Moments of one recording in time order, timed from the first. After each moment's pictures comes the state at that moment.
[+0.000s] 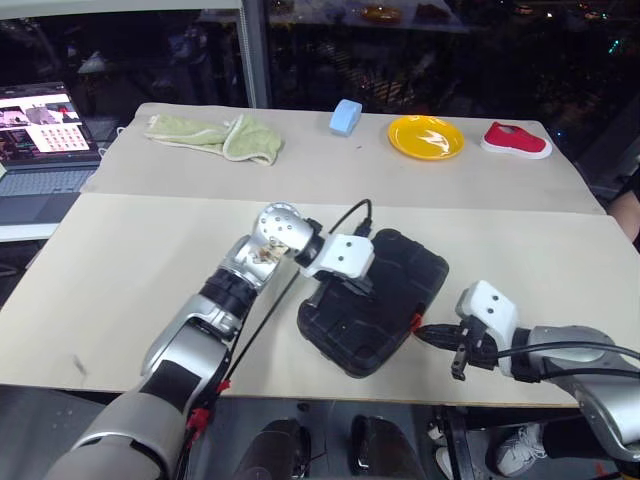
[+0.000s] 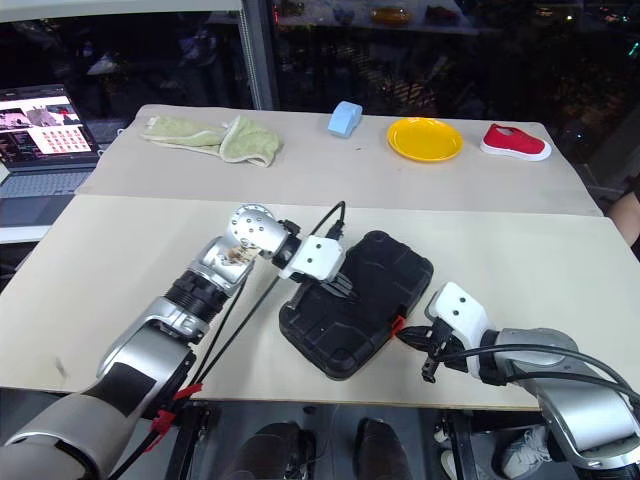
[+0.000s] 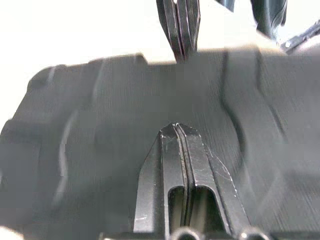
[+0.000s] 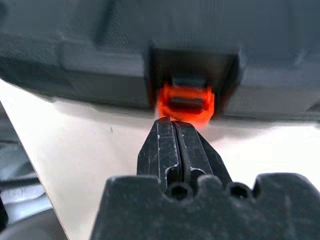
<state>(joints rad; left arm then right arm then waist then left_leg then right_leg) -0.98 0.22 -0.46 0.57 0.02 -0.21 -1.49 0.01 -0.86 -0.11 -0.65 0.45 0.78 0.84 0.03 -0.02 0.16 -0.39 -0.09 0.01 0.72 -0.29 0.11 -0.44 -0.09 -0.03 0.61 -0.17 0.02</state>
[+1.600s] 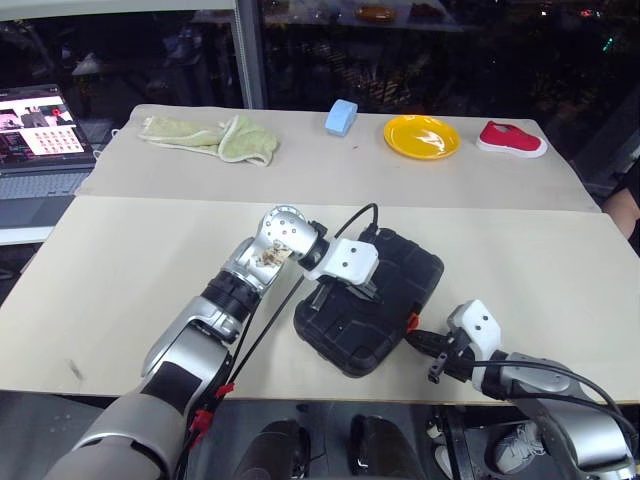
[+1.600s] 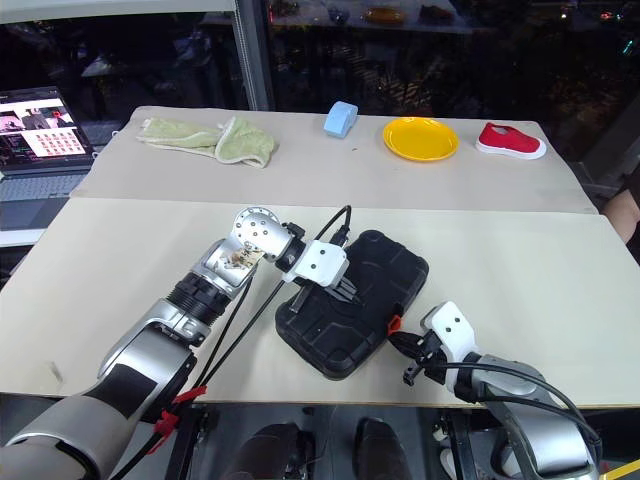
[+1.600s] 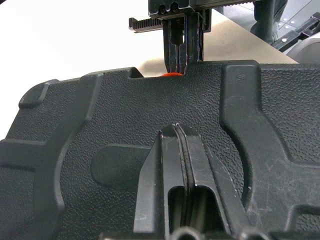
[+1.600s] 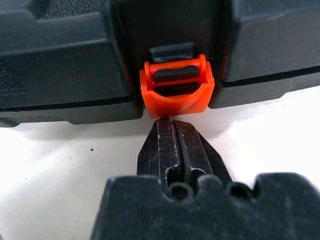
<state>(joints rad) -0.97 0.26 -0.48 0.54 0.02 -0.21 -1.49 0.15 -0.61 -0.05 -0.49 0.34 0.60 0.69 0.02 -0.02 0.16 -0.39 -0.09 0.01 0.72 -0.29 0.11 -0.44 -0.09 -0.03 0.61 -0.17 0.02</state>
